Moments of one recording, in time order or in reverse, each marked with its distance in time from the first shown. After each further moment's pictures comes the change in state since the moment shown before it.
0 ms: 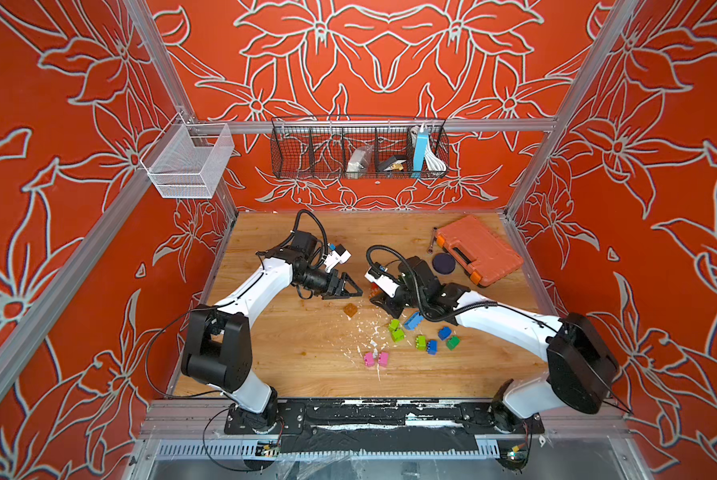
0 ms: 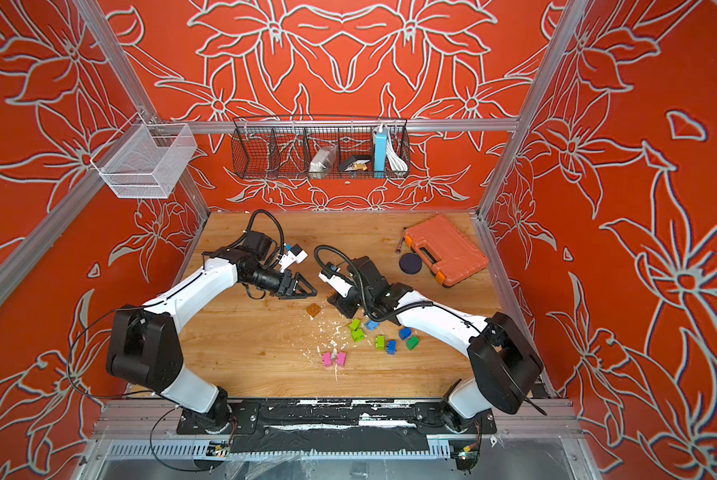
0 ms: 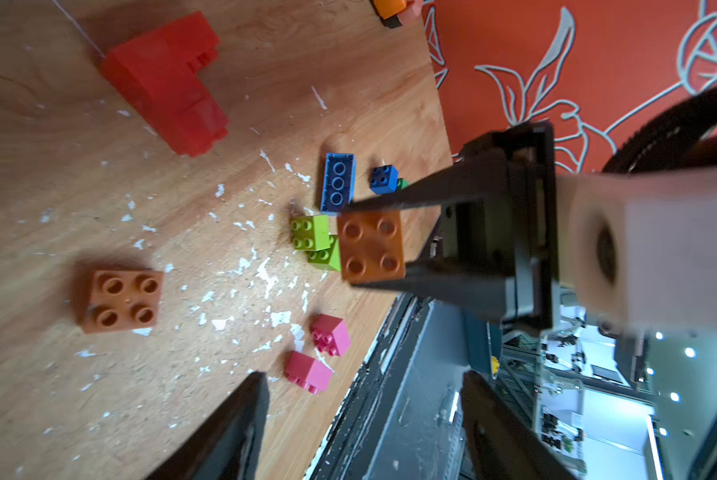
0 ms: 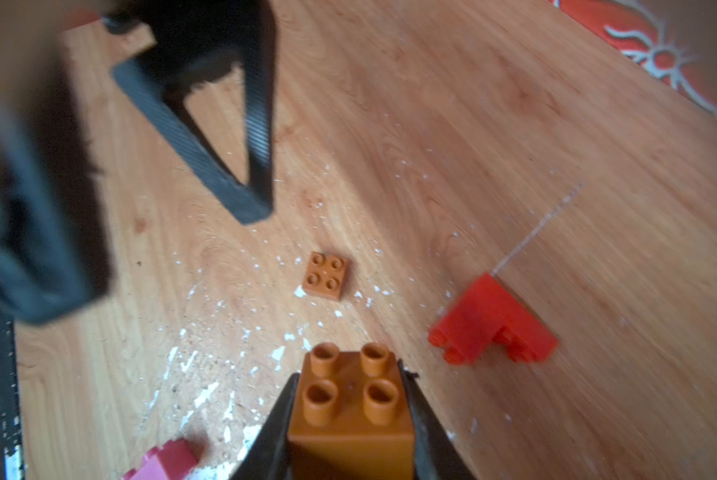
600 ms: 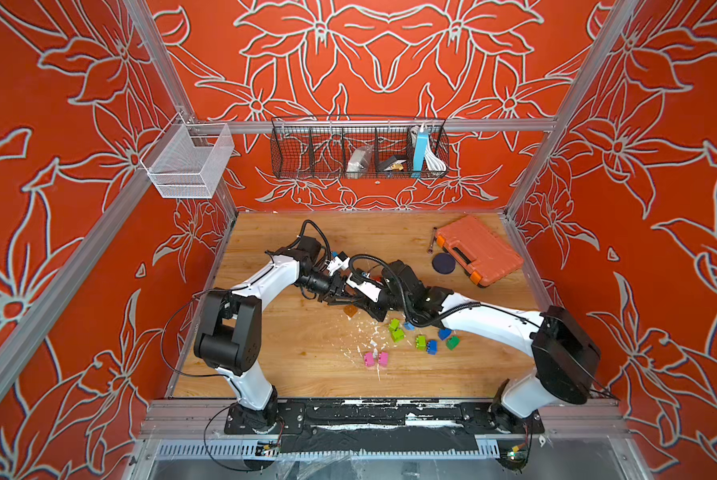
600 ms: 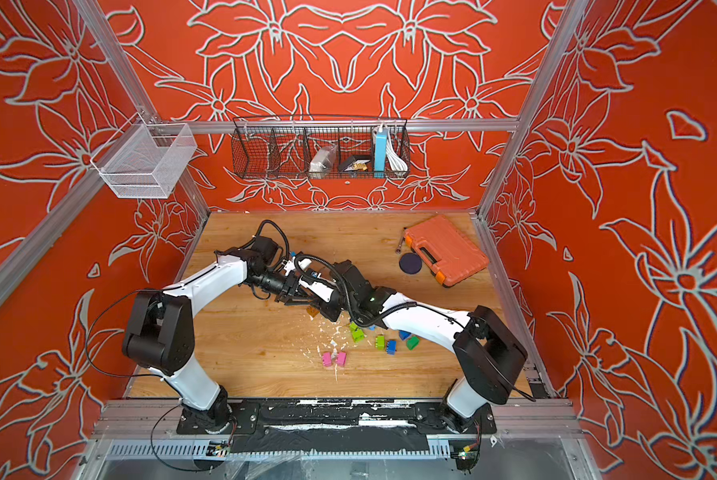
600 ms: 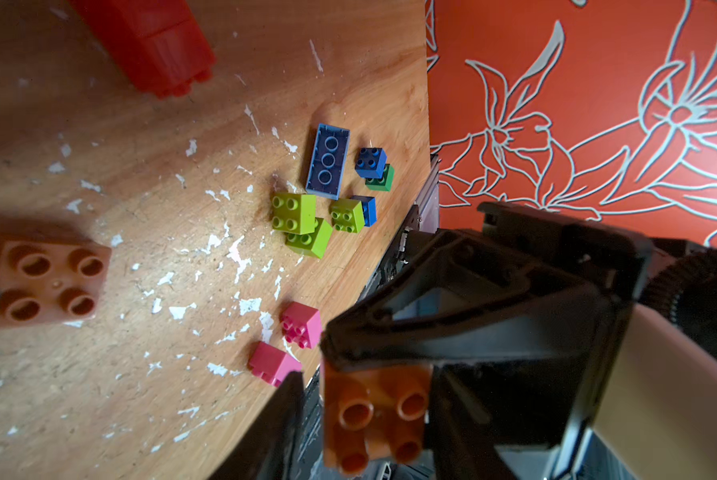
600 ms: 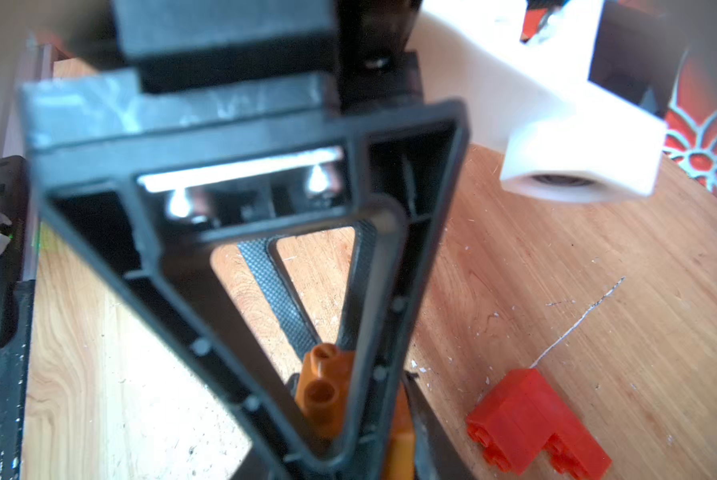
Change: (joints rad) left arm -0.003 0.106 0.002 -0.033 0.078 -0.042; right arm 0.080 0.070 0.050 0.098 0.028 -0.035
